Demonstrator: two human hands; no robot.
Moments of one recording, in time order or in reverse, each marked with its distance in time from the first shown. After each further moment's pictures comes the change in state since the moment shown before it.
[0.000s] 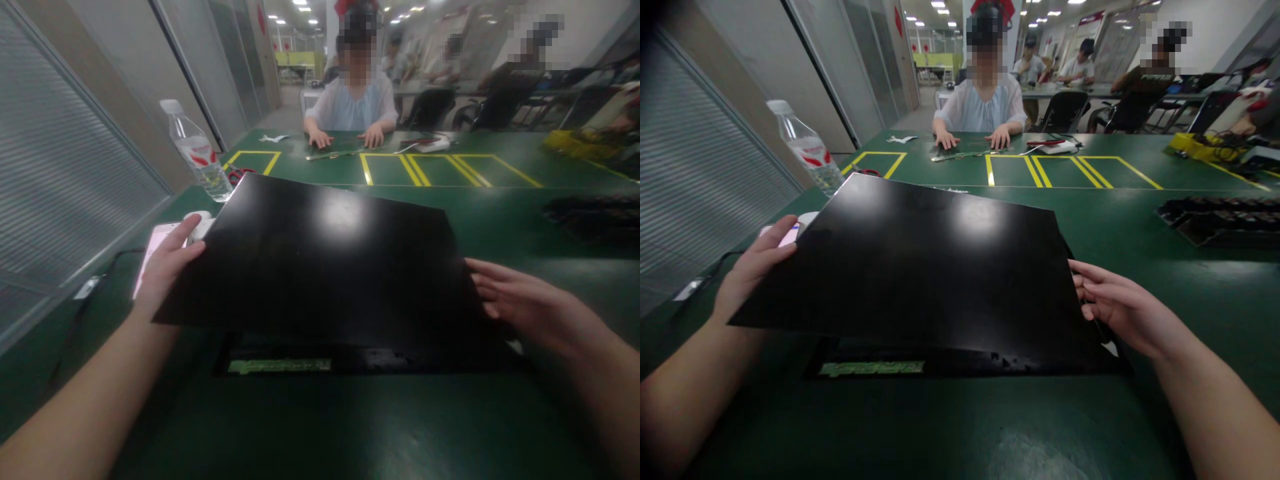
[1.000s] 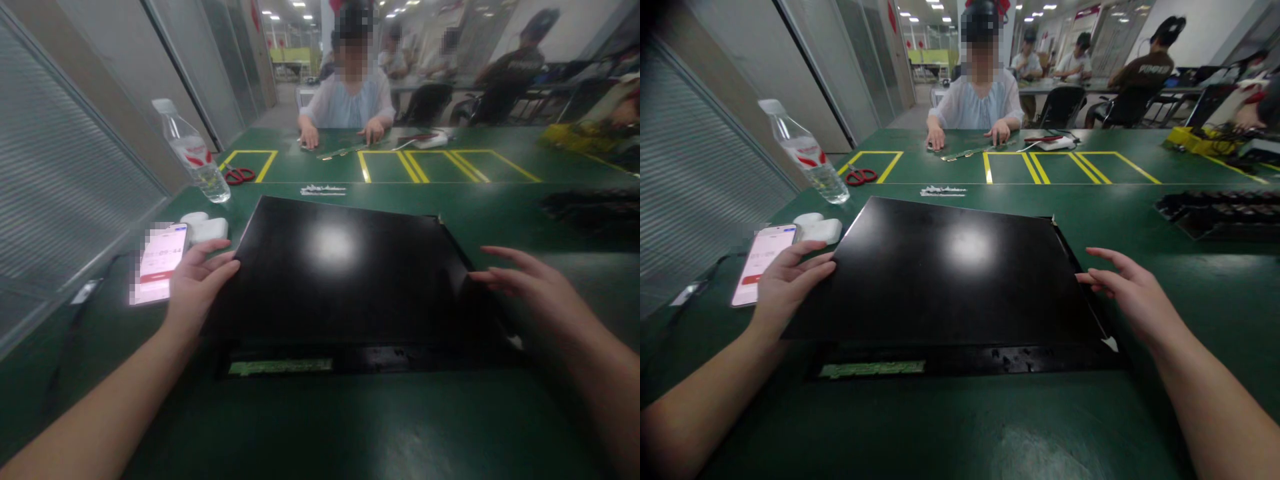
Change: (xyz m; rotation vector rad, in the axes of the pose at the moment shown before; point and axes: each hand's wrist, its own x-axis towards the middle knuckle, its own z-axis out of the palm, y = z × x) left_hand -0.055 0.003 0.046 -0.089 -0.016 -0.030; right_hand 0.009 -0.008 0.006 -0.386 0.449 0.021
